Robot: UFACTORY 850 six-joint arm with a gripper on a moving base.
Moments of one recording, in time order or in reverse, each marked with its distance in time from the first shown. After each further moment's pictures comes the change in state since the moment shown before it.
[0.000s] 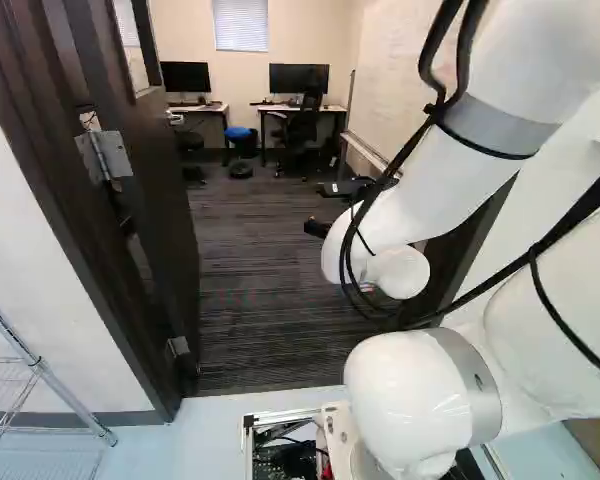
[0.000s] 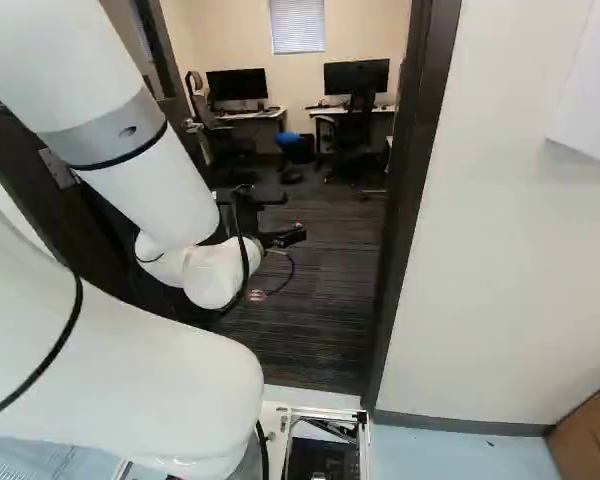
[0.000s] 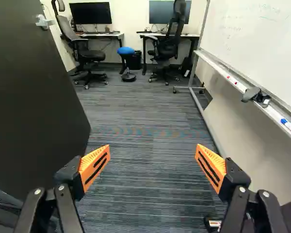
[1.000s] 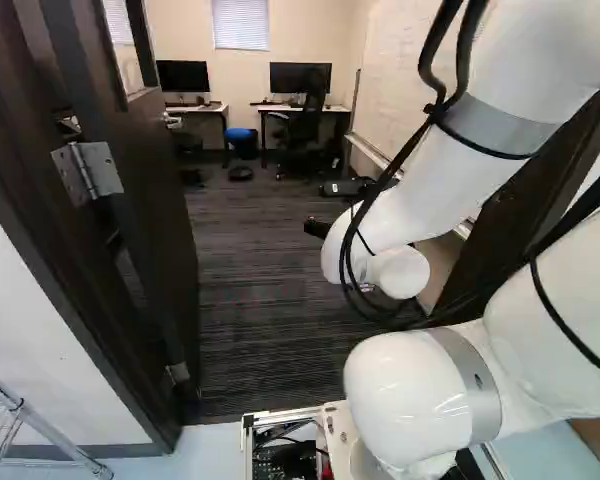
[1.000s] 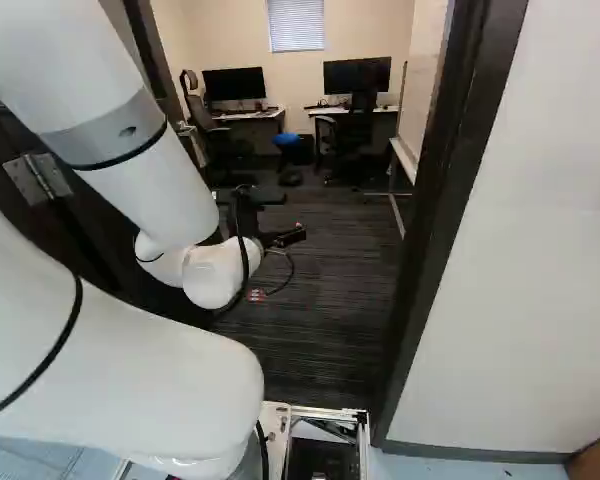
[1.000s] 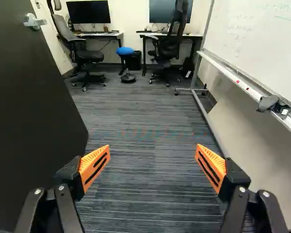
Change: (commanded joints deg) arm 0.0 0.0 0.0 0.0 0.0 0.0
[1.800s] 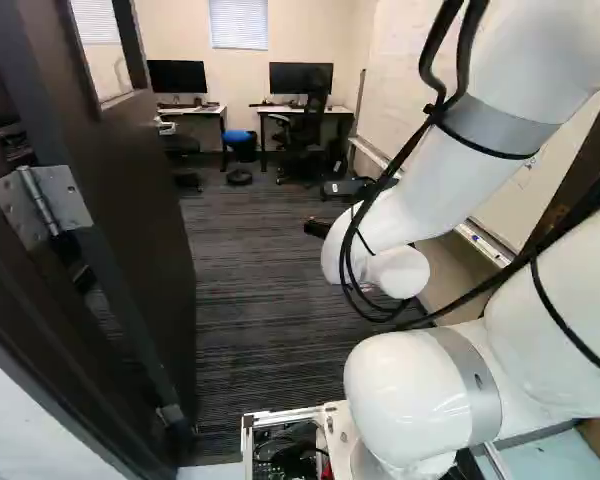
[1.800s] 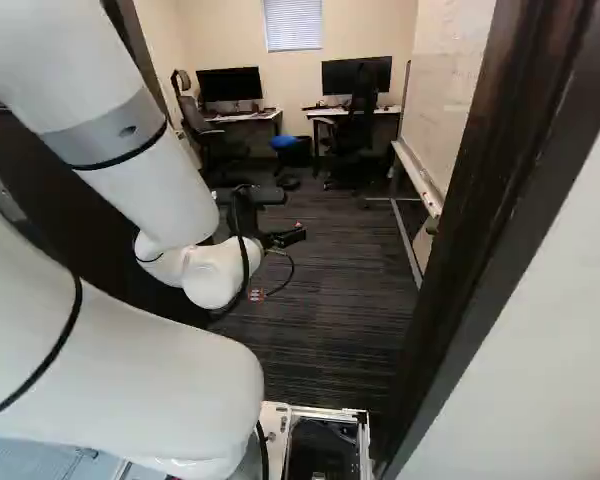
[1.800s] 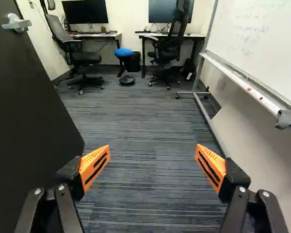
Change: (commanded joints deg) arm 0.0 0.0 0.0 0.0 0.0 0.0
